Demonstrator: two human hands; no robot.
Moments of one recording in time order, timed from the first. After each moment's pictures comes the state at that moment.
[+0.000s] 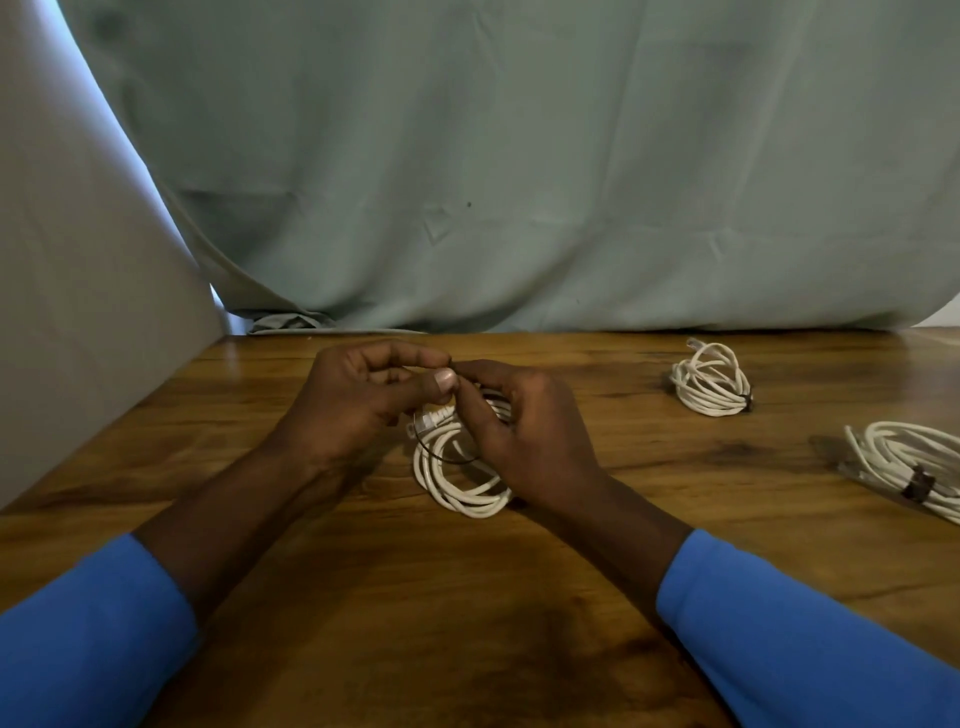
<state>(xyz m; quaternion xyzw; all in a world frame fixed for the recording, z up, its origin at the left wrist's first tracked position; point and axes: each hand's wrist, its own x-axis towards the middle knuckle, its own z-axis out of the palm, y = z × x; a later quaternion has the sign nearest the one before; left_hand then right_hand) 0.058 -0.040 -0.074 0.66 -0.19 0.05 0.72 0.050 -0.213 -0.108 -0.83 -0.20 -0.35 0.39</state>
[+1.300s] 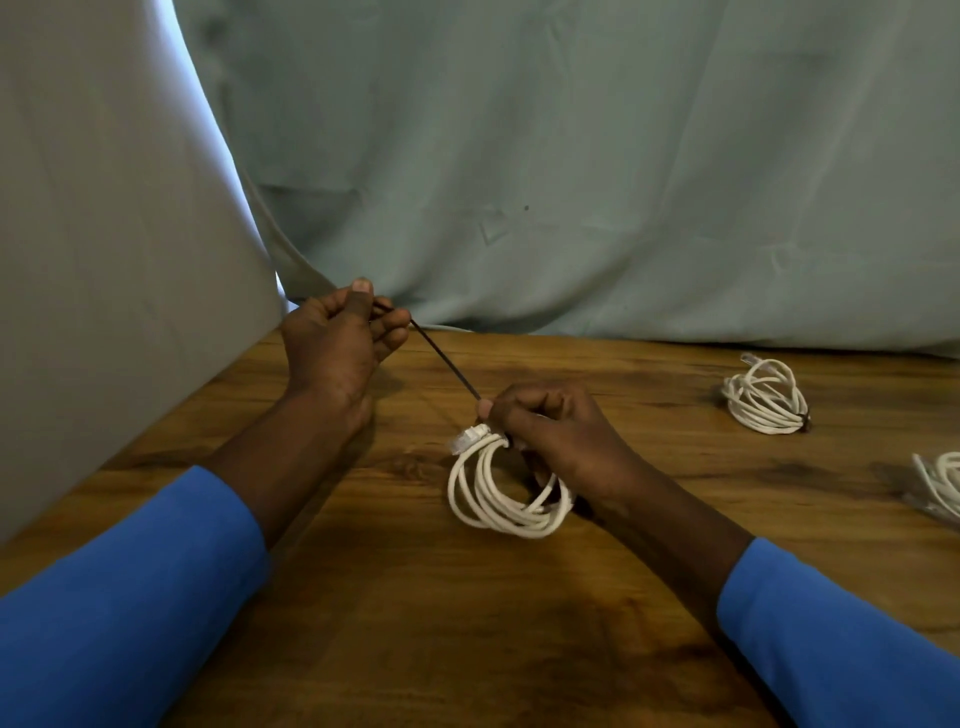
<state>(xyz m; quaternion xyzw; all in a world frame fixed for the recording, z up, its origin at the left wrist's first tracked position) 0.112 -0.003 -0.061 0.52 -0.02 0.22 0.82 0.028 -0.197 -0.094 -0.74 -0.19 -0.06 0.65</state>
